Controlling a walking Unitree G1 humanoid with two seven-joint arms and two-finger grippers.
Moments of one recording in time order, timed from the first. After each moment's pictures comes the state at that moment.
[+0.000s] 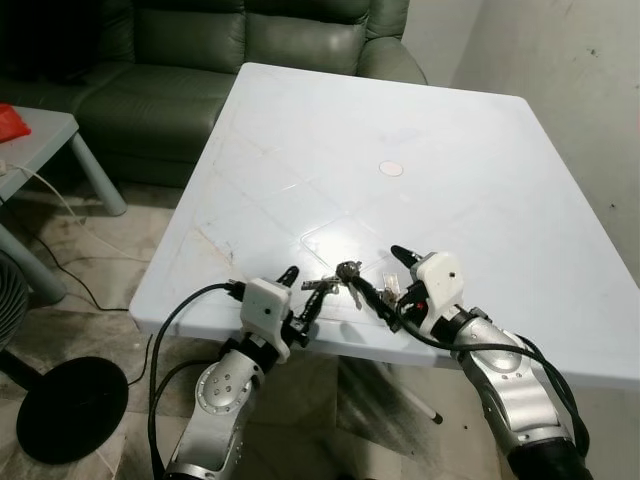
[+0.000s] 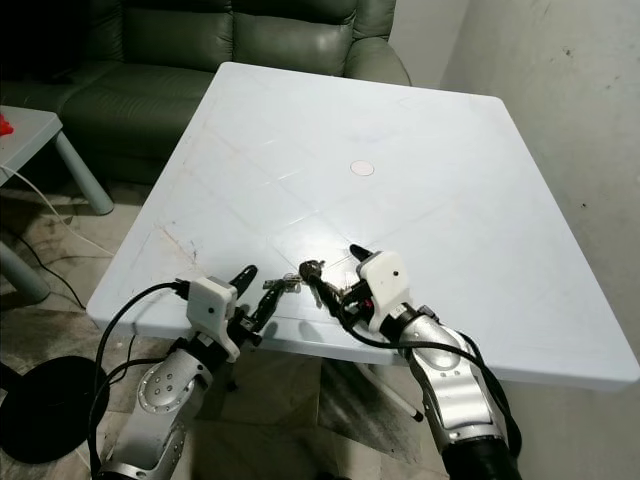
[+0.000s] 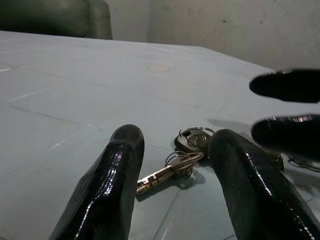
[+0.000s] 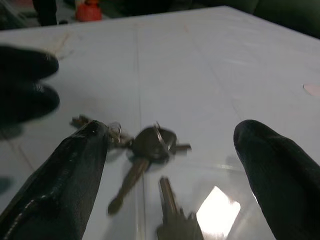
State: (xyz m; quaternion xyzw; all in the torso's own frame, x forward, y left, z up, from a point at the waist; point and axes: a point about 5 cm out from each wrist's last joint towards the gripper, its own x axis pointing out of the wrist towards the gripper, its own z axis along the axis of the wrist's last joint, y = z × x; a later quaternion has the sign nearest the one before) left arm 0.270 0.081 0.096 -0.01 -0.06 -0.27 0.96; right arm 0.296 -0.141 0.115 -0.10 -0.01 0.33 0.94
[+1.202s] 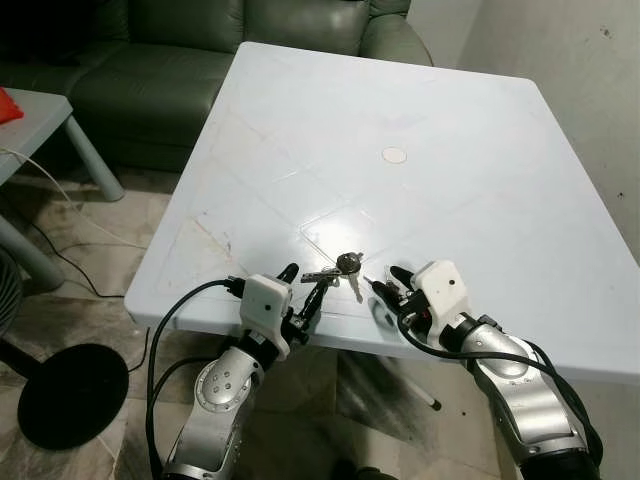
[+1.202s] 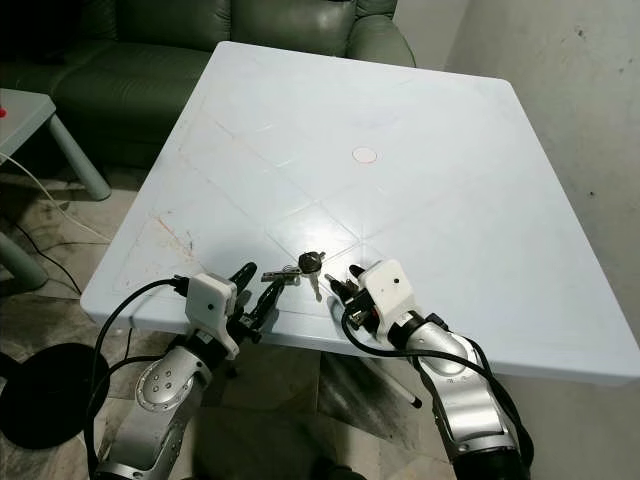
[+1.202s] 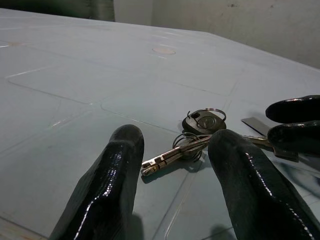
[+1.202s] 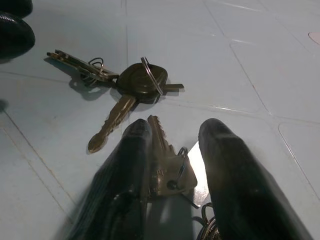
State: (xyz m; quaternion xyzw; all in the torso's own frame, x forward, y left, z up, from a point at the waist) left arm 0.272 0.082 0.098 -0.01 -0.05 -0.26 0.96; right arm 0.293 -0.147 0.109 -0.13 0.04 0.30 0.95
